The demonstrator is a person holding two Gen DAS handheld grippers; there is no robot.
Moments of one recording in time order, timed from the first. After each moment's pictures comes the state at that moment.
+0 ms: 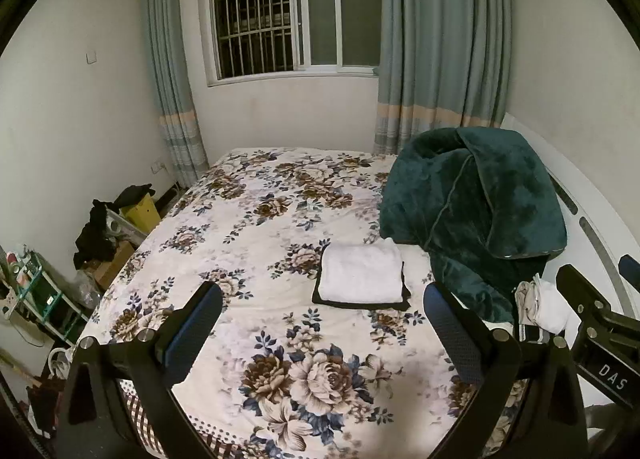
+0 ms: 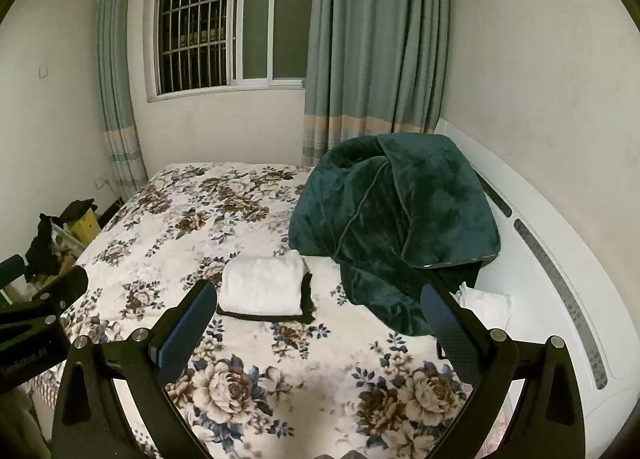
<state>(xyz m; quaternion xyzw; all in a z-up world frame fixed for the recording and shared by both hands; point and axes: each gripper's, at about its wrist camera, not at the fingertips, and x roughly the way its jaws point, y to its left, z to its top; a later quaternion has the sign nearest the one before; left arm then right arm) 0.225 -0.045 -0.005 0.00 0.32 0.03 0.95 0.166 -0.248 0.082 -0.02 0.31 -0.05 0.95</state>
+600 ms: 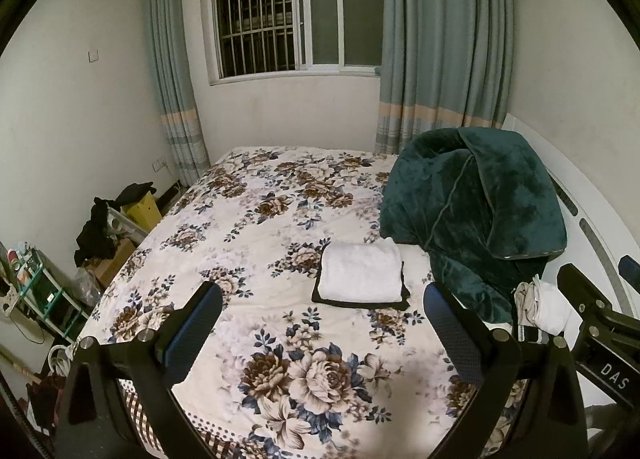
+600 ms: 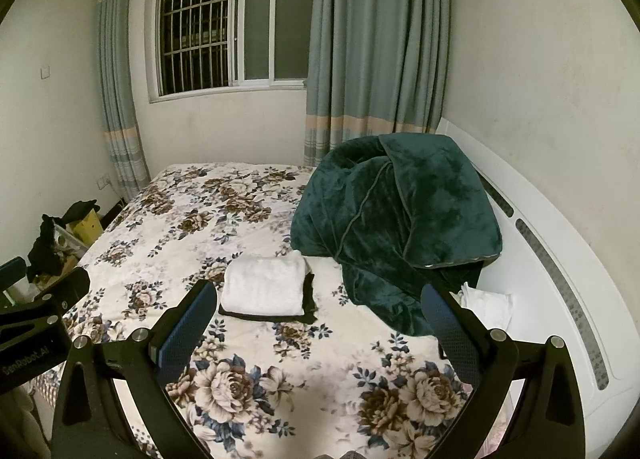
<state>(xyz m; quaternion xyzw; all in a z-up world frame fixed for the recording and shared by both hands) 0.226 -0.044 -0.004 0.00 0.32 0.03 0.95 0.161 -0.247 0.080 -0.01 0.30 -0.05 0.95</state>
